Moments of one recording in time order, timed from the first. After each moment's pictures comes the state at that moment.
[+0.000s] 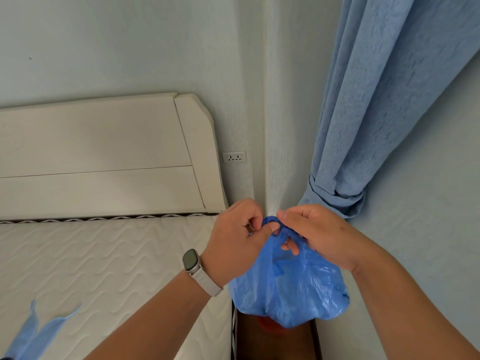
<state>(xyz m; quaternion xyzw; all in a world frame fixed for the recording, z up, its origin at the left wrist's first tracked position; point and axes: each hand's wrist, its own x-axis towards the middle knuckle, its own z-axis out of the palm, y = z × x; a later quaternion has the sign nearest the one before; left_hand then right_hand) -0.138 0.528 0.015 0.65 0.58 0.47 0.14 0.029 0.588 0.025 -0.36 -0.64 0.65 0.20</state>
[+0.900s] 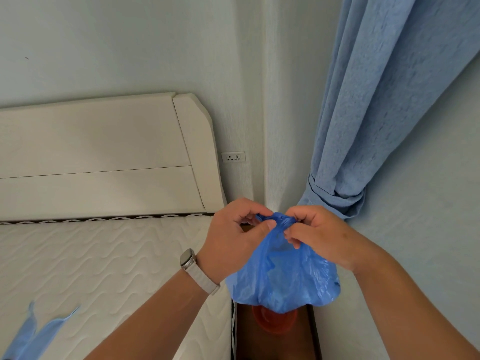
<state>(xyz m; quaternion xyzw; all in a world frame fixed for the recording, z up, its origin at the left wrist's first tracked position) -0.142 0.532 0.016 0.60 0.57 0.50 0.26 0.033 0.592 0.022 -0.38 -0.71 0.57 0.19</state>
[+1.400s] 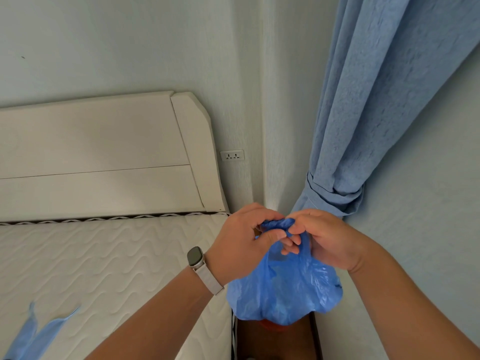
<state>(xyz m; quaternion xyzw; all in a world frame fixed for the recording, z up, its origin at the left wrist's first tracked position) -0.134 0.532 0.012 0.70 0.56 0.38 0.21 0.033 0.596 0.006 -0.28 -0.51 0.79 0.19</state>
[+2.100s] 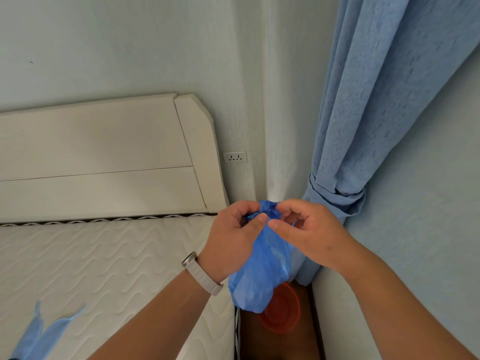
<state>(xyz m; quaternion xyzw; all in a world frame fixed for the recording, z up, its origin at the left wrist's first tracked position) -0.141 0.531 0.007 0.49 0.59 0.51 0.39 0.020 0.586 0.005 -0.36 -0.74 0.47 0.32</state>
